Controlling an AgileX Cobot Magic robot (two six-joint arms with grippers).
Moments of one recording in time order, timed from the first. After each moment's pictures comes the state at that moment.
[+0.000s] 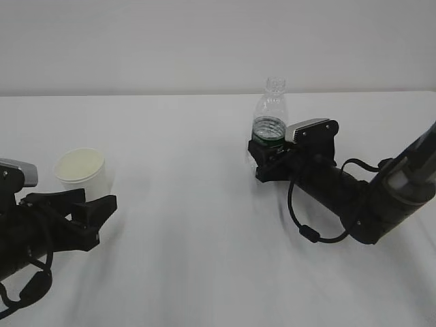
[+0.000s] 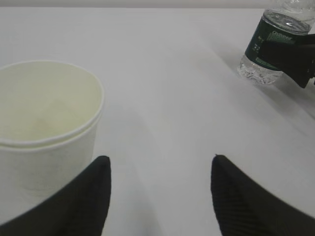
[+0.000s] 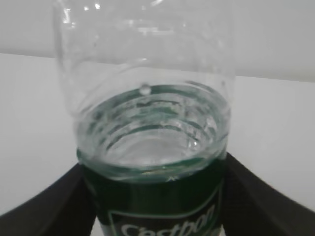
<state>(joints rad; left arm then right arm) -0.34 1.83 -0.28 0.12 -1.14 -0.22 0.25 2.38 -1.03 -0.31 -1.14 0.13</state>
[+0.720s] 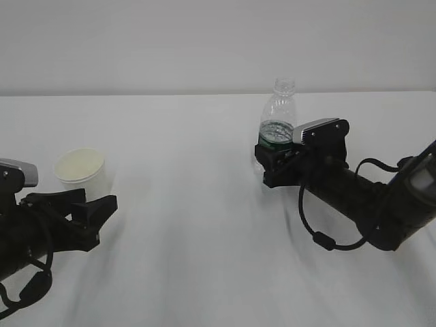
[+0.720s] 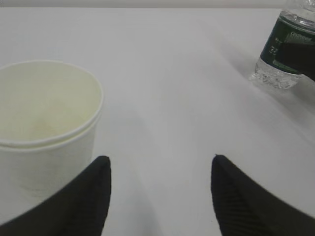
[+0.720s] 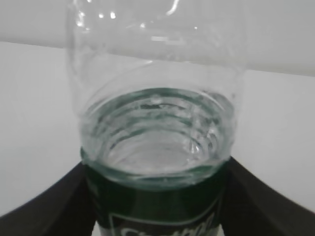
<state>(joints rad) -0.34 1.83 -0.28 0.12 -1.14 -0.22 0.25 2.28 -0.91 -0.31 -1.12 0.11</state>
